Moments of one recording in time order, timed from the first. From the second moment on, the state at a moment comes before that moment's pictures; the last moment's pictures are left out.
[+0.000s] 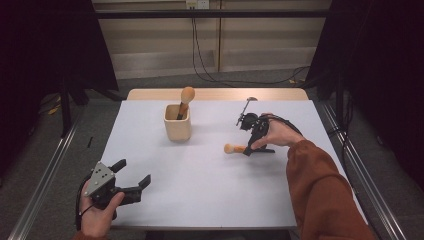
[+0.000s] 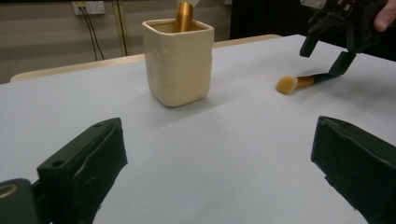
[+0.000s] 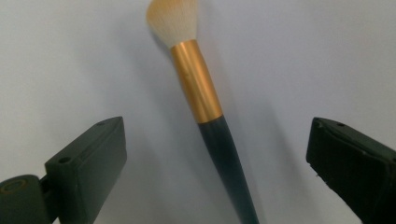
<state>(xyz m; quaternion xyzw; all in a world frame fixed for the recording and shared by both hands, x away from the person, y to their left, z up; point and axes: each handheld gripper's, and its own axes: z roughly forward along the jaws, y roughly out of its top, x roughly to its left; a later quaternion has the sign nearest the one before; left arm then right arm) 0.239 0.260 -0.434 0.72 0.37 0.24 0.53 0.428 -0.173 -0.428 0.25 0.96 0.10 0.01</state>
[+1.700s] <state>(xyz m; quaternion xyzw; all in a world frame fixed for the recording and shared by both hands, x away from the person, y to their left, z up) 0.241 0.258 -0.434 0.73 0.36 0.24 0.52 0.432 -0.168 -0.451 0.22 0.97 0.05 0.00</state>
